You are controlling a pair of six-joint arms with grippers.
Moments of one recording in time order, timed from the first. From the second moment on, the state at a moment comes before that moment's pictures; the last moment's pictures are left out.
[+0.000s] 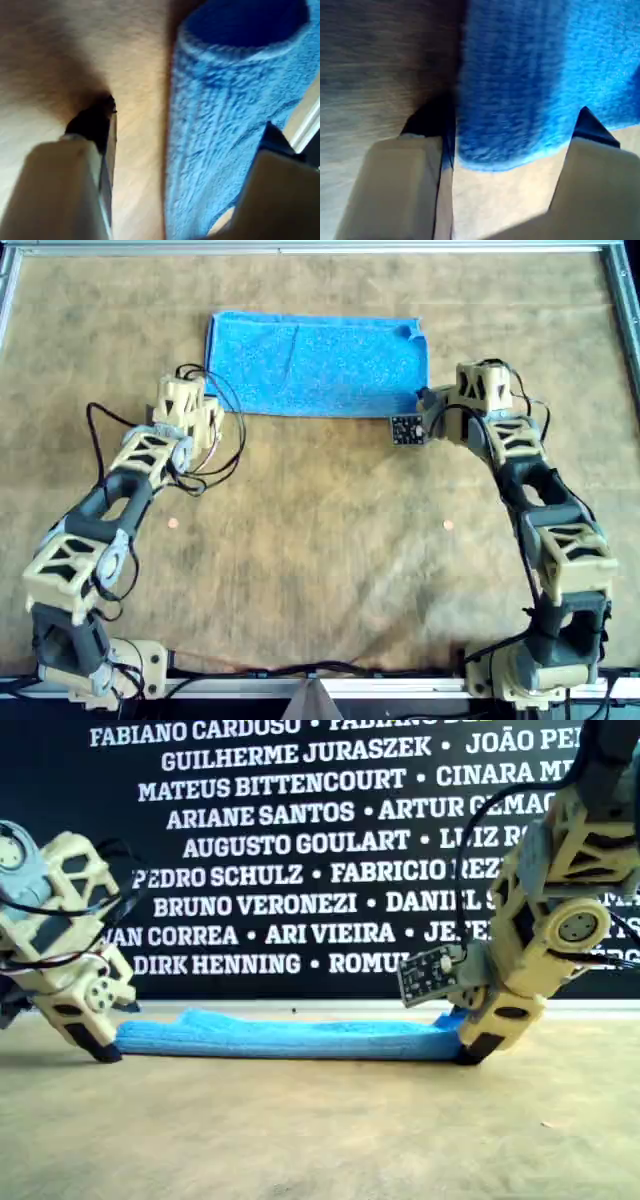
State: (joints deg) left arm -14.9 60.8 80.2 21.5 2.4 -2.8; right arm 9.1 48.3 66.4 30.2 -14.0 1.3
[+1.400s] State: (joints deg) left arm -14.9 42.5 55.8 21.2 2.2 -2.5; right arm 9.2 42.3 57.6 30.2 -14.5 1.3
